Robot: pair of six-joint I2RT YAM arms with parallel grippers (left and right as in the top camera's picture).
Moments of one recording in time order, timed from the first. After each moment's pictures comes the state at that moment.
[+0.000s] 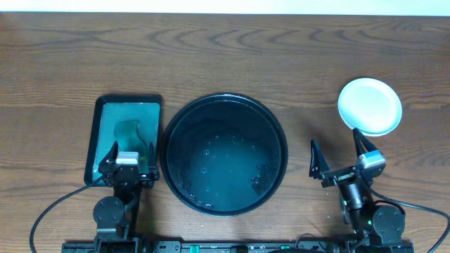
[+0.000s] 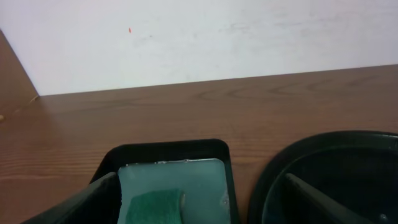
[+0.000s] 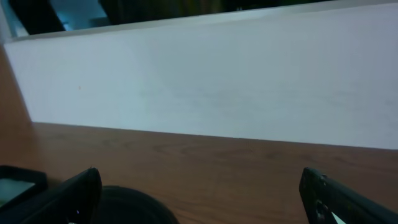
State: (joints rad) left arm 0.00 0.01 0.02 -0.11 0.01 0.09; right arm 0.08 0.10 0.11 0.12 -0.20 0.14
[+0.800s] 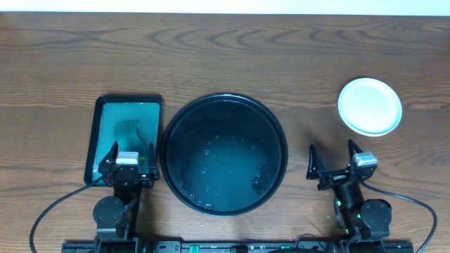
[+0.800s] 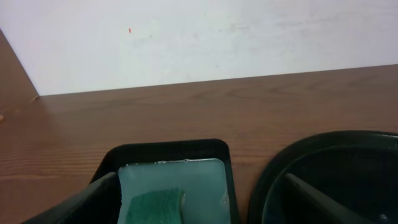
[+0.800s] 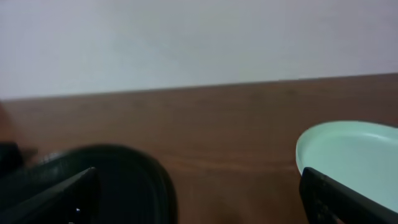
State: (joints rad) left arm 0.00 0.01 0.02 -0.11 0.01 0.09; right arm 0.08 0.01 0.01 -0.06 -0.12 0.17
